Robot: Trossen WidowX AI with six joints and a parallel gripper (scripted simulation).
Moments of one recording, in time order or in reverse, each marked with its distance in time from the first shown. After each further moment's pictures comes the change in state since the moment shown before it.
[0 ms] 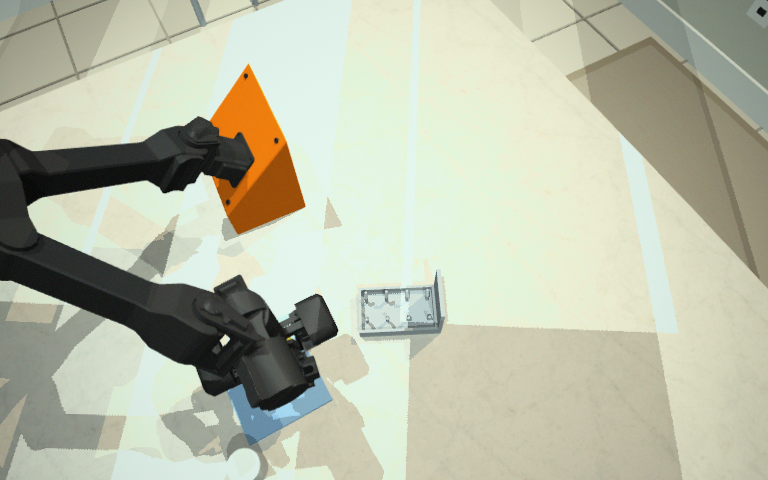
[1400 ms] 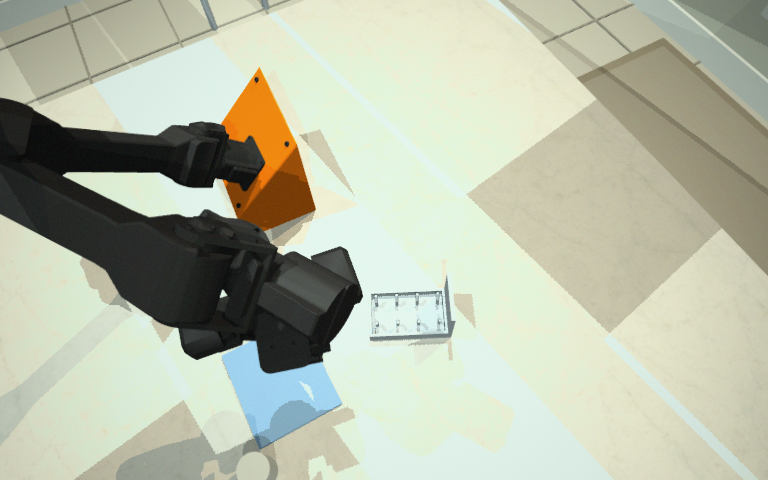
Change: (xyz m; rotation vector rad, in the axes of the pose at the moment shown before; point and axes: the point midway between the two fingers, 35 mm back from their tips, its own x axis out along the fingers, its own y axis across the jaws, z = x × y) arm -0.169 0.029 0.012 0.121 -0.016 0.015
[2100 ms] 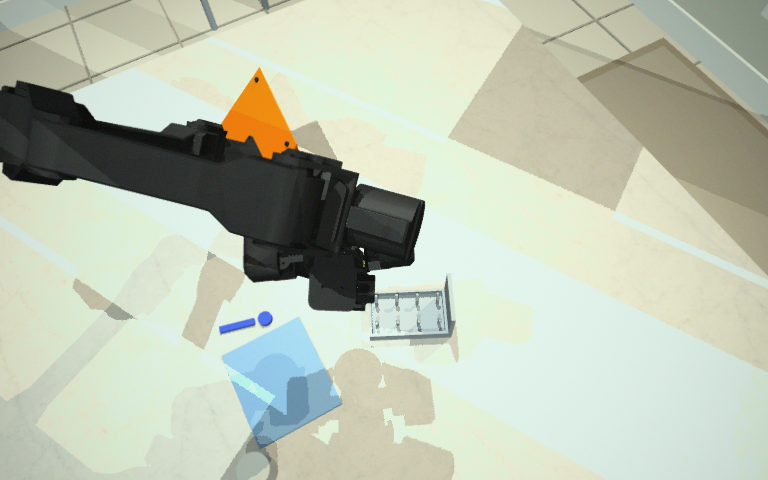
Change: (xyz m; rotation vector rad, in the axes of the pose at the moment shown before) arm 0.011 0.078 -0.049 0.255 0.052 0.025
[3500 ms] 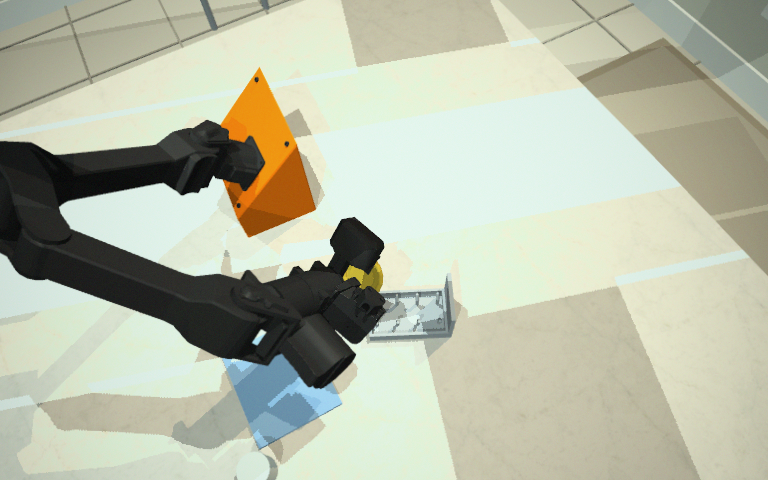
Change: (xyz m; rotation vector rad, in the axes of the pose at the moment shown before) arm 0.097 0.010 -0.011 -0.682 0.241 0.690
